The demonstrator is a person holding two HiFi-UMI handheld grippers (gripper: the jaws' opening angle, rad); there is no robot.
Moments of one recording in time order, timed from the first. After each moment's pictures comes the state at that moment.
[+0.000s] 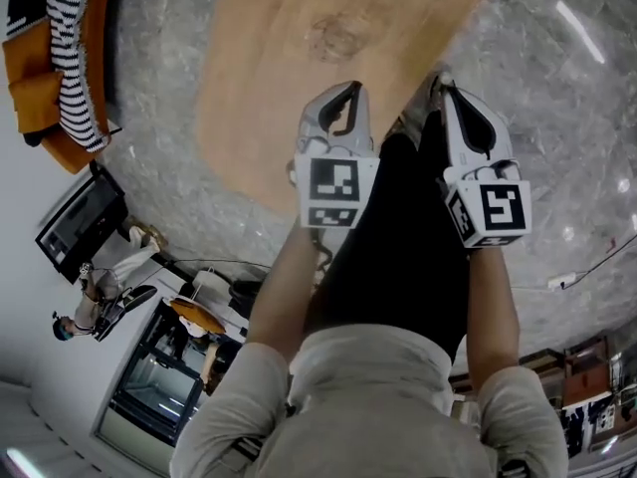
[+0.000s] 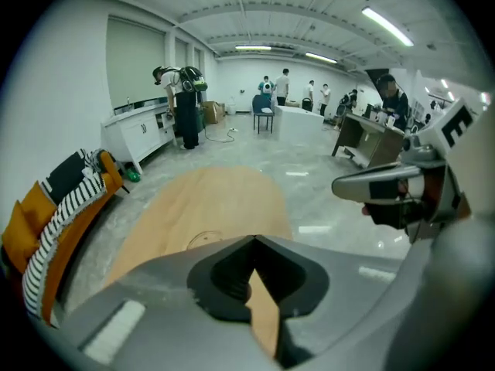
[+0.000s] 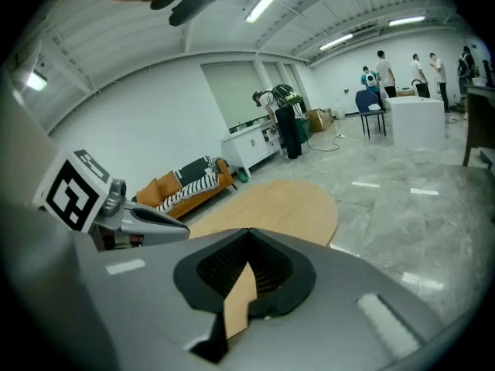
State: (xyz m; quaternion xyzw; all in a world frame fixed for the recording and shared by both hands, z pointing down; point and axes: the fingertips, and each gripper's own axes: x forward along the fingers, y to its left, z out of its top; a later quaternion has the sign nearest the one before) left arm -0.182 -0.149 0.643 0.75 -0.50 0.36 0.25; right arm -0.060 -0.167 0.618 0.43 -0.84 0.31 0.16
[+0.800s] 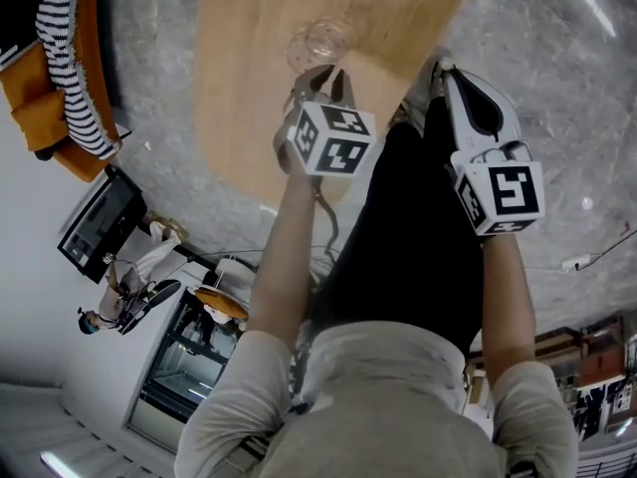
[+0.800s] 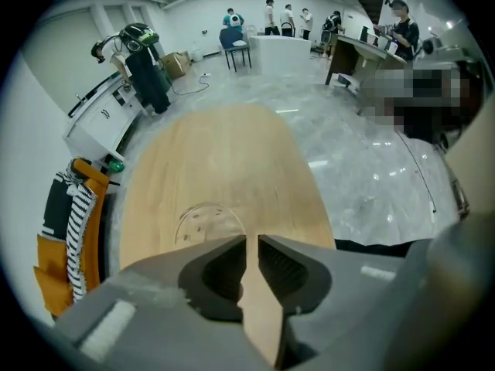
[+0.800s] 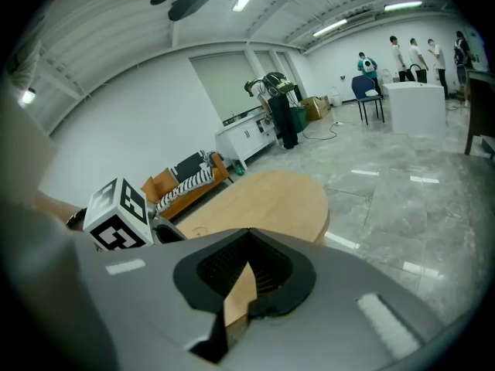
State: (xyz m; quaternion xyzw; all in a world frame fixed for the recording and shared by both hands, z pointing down) left arm -0.198 -0.162 0.749 0.66 -0.40 0.58 0.27; right arm -0.027 -0.208 0.653 0.42 -0.82 0.34 0.17
